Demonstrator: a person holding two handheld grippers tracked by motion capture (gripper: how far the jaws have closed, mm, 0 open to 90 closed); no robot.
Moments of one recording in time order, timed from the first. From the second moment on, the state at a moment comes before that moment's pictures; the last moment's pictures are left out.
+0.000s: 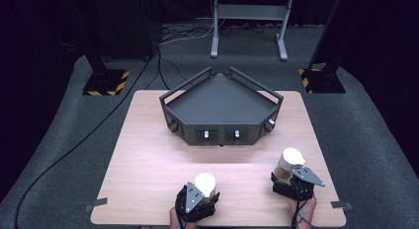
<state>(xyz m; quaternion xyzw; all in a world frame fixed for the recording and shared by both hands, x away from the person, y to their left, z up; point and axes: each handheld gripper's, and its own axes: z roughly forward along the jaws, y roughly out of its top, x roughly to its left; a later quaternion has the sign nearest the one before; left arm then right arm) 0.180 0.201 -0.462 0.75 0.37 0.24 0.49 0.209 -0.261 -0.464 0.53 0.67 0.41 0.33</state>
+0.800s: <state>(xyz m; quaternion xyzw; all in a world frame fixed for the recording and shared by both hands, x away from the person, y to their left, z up) 0.190 0.215 -0.453 0.74 0.40 0.25 0.48 0.210 -0.262 -0.463 0.52 0.67 0.41 0.33</state>
